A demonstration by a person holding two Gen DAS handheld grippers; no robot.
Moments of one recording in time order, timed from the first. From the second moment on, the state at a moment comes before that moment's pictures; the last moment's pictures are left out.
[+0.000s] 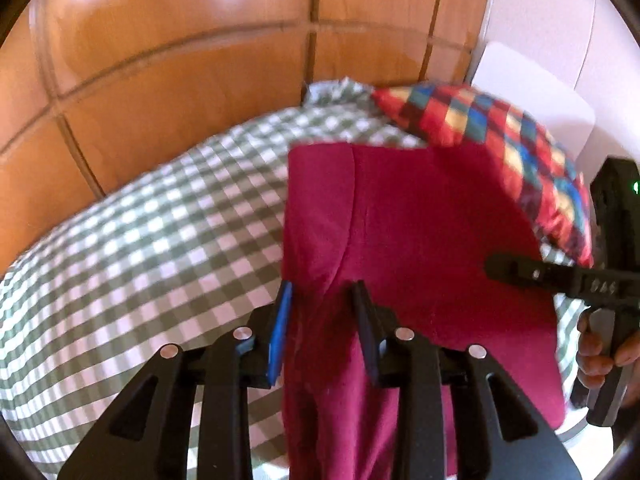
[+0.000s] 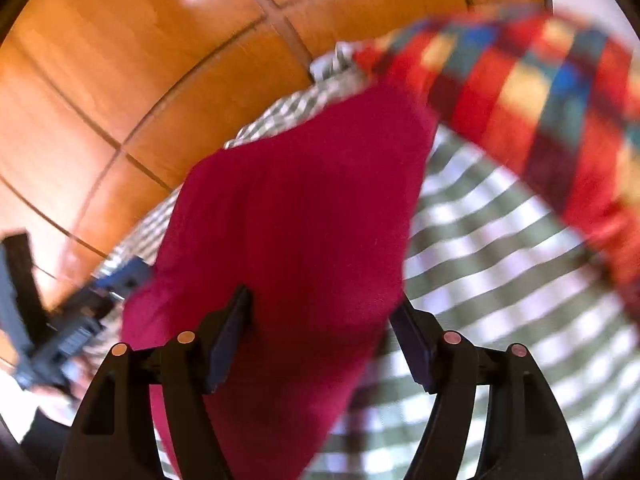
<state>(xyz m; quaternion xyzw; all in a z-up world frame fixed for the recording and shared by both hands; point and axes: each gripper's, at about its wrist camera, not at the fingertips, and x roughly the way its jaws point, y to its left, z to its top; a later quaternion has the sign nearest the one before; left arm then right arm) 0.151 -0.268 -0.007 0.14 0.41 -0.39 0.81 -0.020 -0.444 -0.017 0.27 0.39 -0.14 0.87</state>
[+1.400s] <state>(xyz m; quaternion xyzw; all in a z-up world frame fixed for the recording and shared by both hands) 0.194 -0.273 -0.040 0.06 0.45 -0.36 0.81 0.046 -0.405 -0.006 0.24 0.40 -0.10 0.88</state>
